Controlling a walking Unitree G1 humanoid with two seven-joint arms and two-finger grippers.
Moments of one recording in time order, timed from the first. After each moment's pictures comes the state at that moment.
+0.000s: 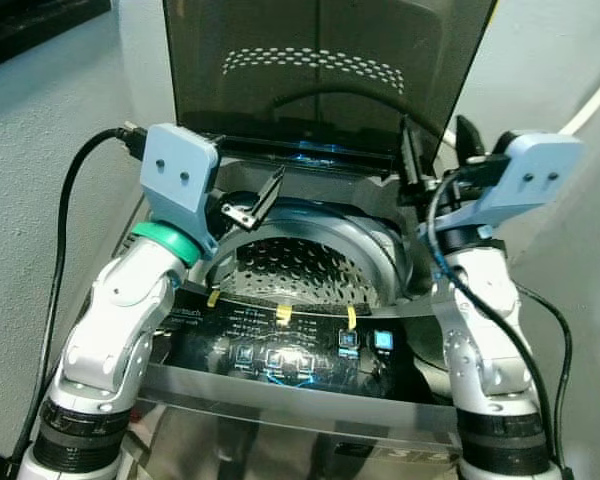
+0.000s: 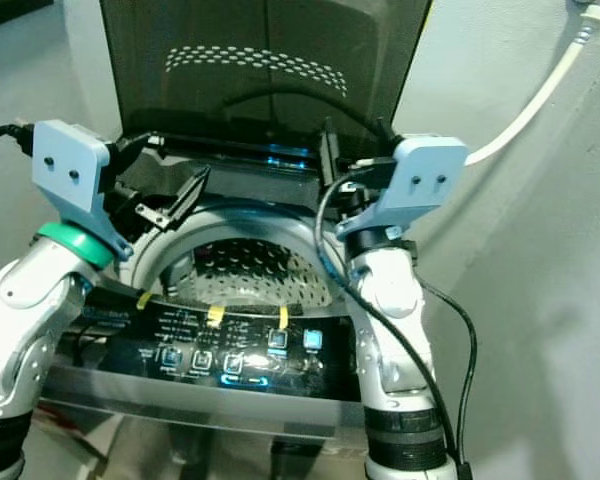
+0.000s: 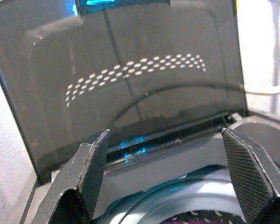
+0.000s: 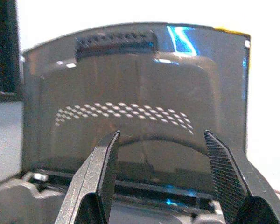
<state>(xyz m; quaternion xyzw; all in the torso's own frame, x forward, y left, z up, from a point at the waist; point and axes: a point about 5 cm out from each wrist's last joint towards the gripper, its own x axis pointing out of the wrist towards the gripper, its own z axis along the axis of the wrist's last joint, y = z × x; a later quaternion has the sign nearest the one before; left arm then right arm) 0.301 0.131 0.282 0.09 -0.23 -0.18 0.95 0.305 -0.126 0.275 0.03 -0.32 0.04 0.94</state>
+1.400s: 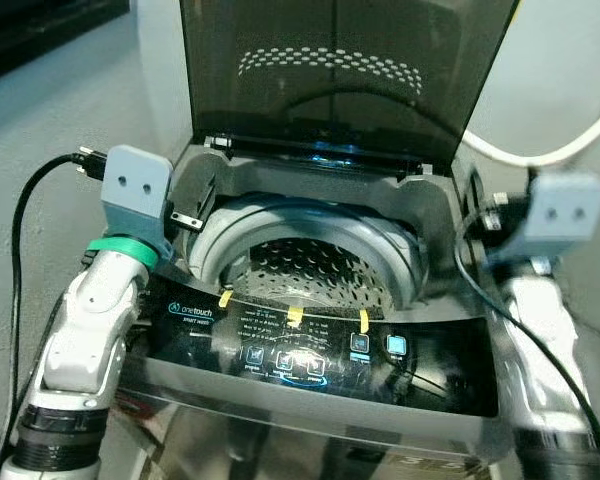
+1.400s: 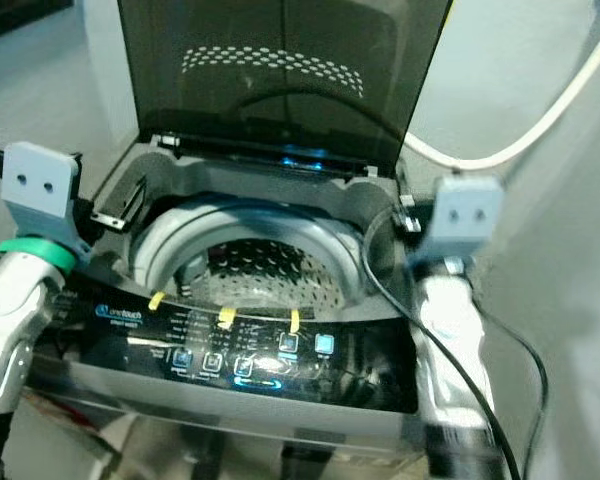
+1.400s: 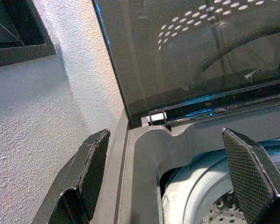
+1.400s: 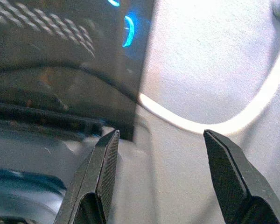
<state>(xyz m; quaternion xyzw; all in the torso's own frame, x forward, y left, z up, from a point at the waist) 0.317 0.185 0.260 0.12 -0.19 -0.04 0.97 0.309 -0.217 0.222 -0.08 -0.23 -0.09 0.97</state>
